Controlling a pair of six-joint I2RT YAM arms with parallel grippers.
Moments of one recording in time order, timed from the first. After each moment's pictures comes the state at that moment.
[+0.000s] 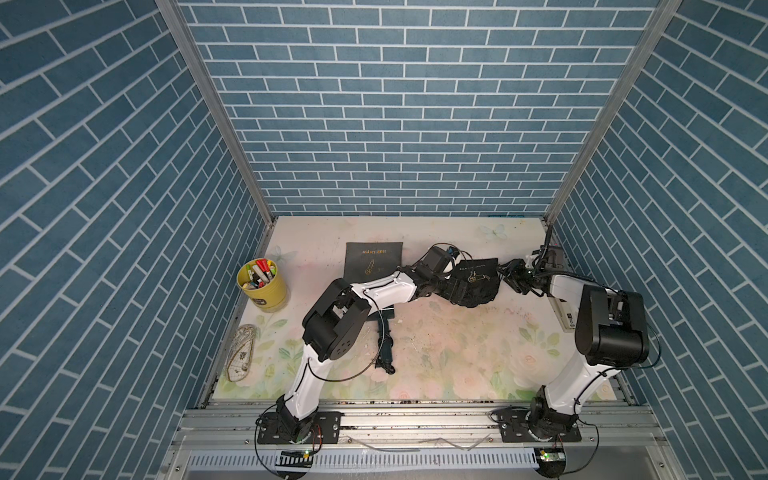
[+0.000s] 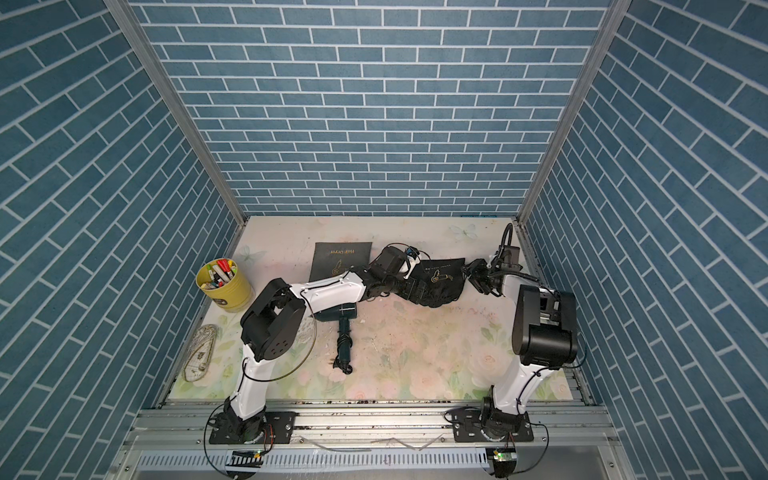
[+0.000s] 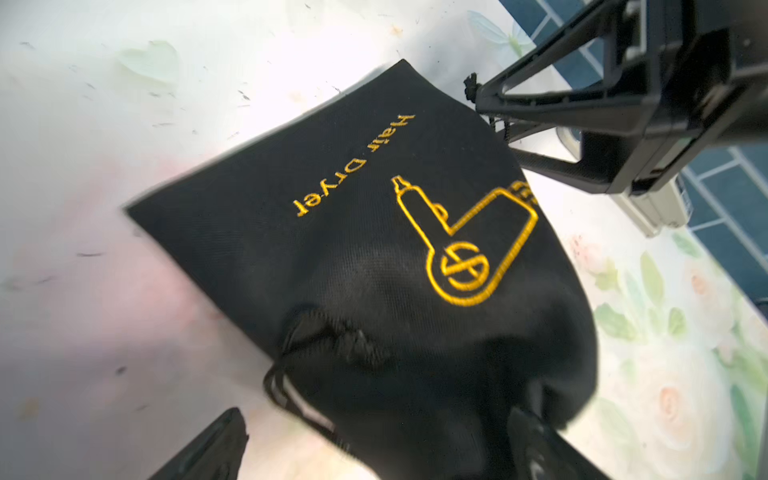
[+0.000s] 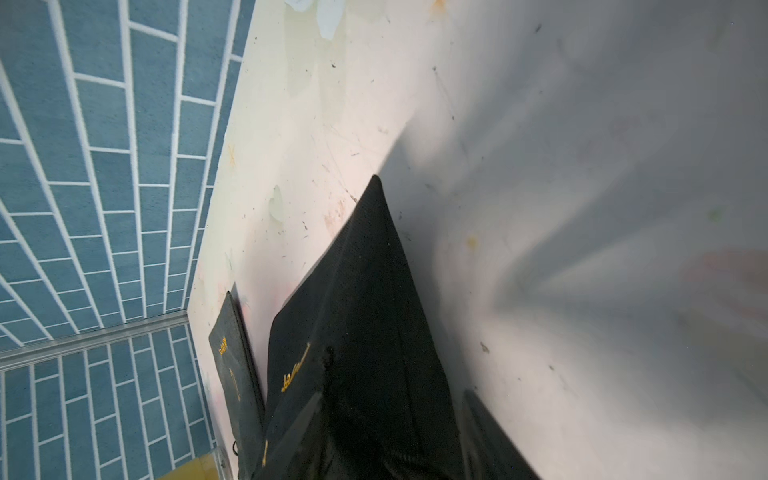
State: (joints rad) left arm -0.82 2.09 1.53 -0.18 0.16 -0.25; right arm -0.10 1.76 0.99 -0.11 -0.53 0.71
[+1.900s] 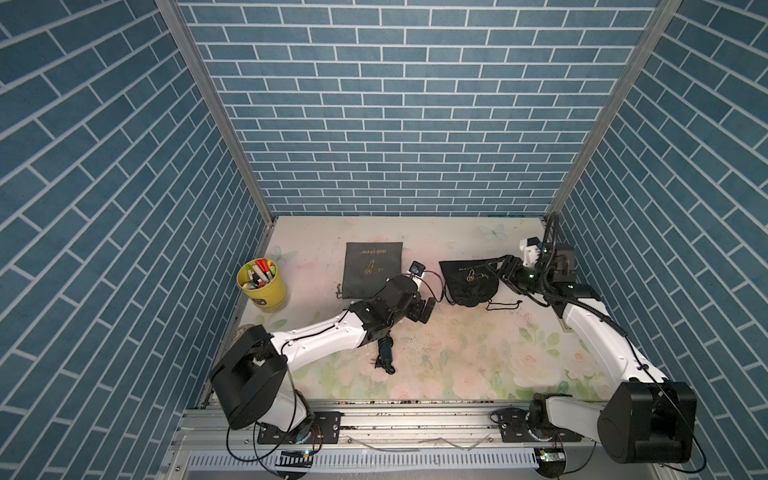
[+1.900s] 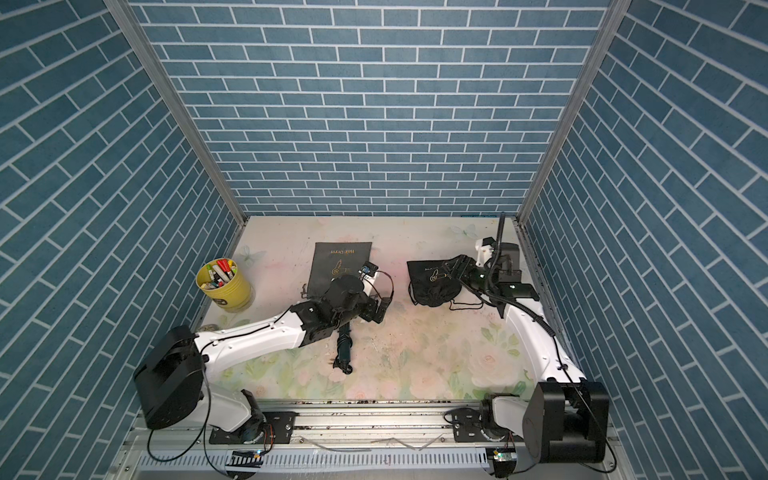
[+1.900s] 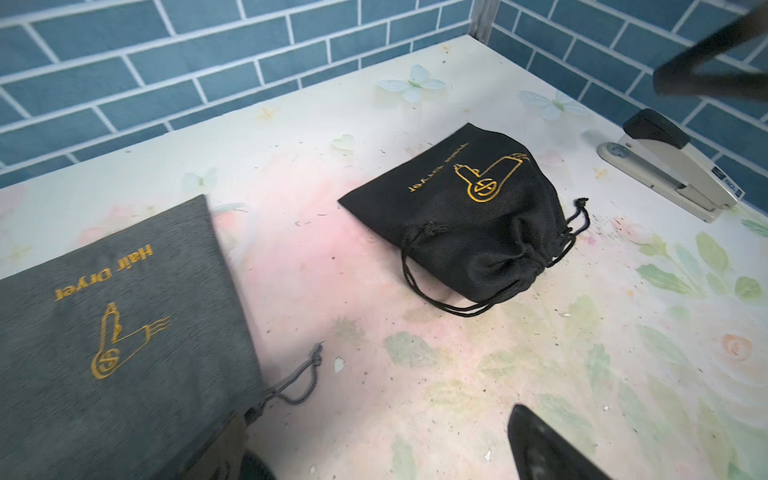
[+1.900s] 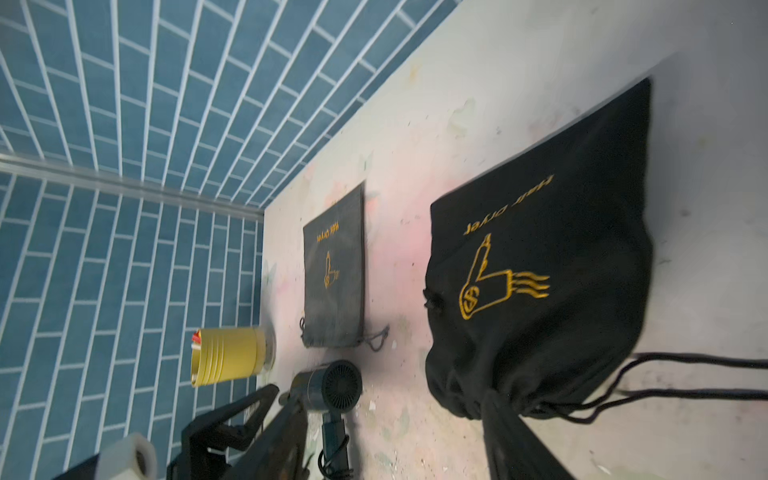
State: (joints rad) left arm -0.88 1.44 0.87 0.01 -0.24 -0.20; right arm 0.10 1.22 0.89 -0.34 -0.57 0.65
